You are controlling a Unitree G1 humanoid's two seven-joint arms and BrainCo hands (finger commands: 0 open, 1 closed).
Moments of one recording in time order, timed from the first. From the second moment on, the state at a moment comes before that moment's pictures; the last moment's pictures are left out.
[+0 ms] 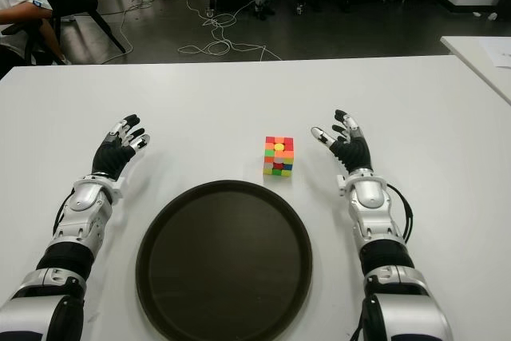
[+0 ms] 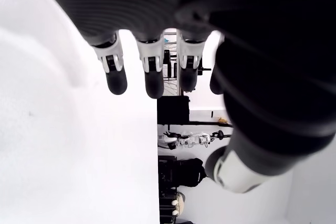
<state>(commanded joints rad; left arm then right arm) -0.50 0.12 0.15 0.84 -0.12 -0.25 -0.14 -0.49 -0.19 -0.11 0.84 -0.01 -0.28 0.00</state>
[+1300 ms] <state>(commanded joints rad) -0.50 0.11 0.14 0.87 -0.11 -0.25 -0.11 -0.55 -0.27 -0.02 0.73 -0.21 -0.41 -0.11</state>
